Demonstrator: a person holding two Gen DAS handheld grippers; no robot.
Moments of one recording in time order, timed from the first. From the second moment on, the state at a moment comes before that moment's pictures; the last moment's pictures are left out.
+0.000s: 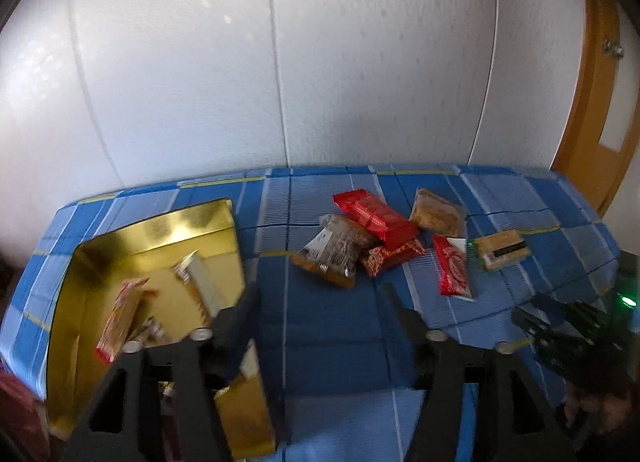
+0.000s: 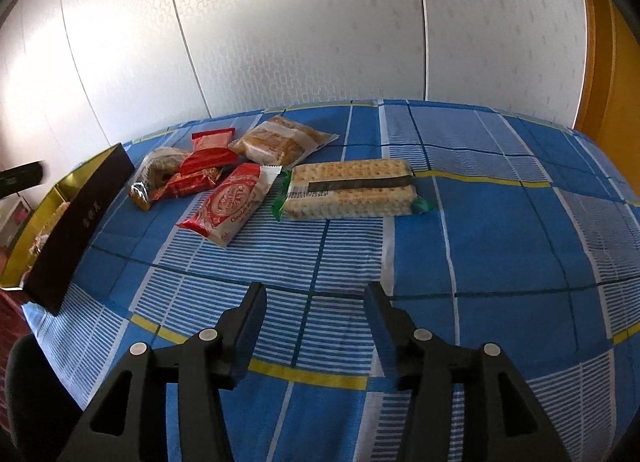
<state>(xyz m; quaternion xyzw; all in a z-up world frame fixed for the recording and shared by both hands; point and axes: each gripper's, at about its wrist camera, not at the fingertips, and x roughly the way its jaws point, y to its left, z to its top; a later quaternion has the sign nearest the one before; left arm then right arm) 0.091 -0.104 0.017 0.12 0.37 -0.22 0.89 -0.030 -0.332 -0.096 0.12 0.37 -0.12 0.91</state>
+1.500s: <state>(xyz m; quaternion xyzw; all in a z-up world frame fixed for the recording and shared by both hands) 0.020 -0.127 -0.067 0.17 0.39 -0.24 0.87 -0.027 -0.321 -0.100 0.10 0.36 -0.11 0.92</state>
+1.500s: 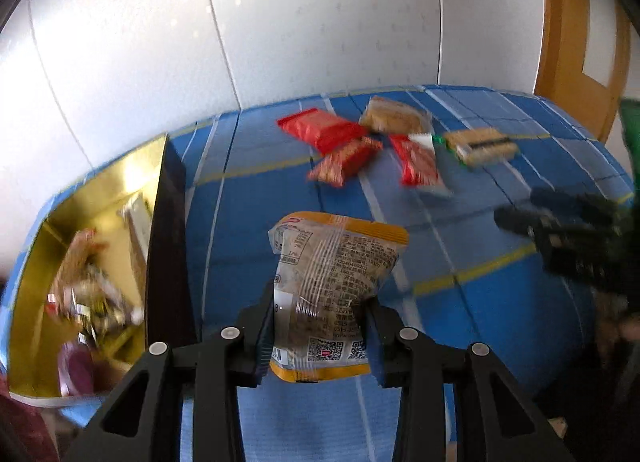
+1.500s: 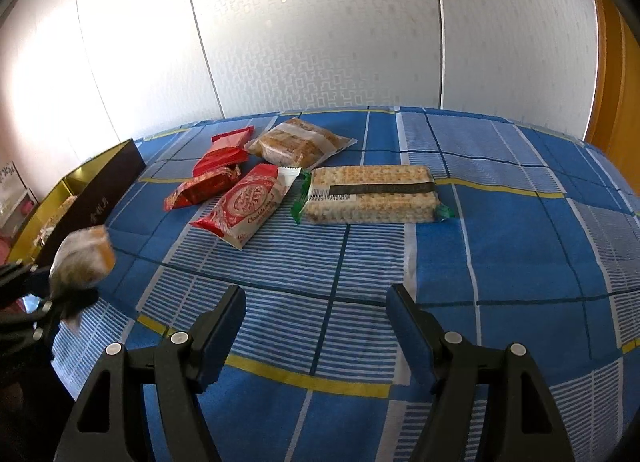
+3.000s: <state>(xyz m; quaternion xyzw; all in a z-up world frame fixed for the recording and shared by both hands) 0.007 -0.078 -0.086 0.09 0.34 -0.24 0.90 0.083 -0.245 -0.090 0.02 0.51 0.01 0.86</state>
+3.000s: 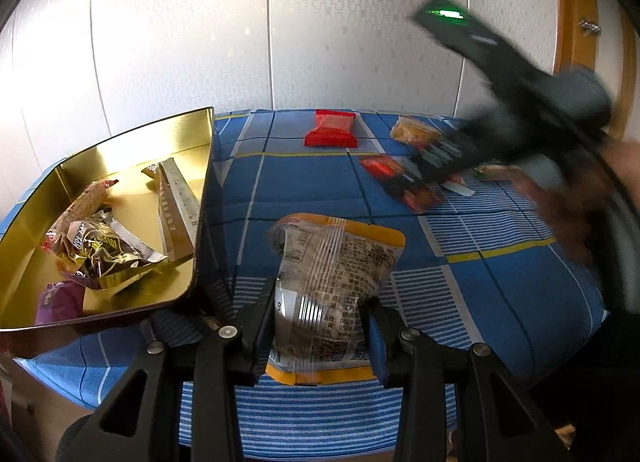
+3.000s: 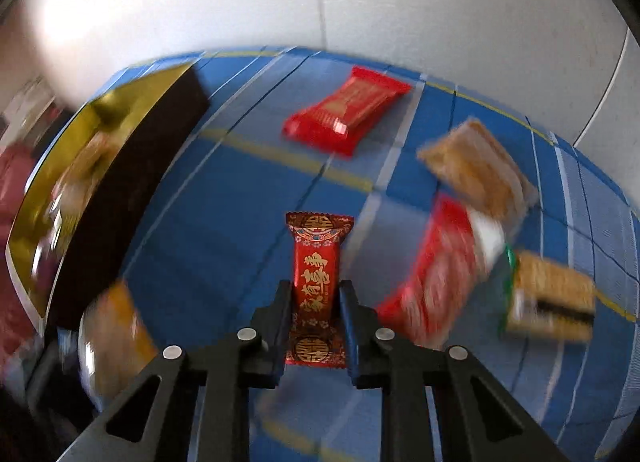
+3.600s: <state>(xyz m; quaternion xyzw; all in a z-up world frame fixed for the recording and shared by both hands) 0.008 -0.087 -0.088 0.12 0.35 -0.23 0.90 -0.004 -0.256 -0.094 -0.01 0.45 0.00 0.89</state>
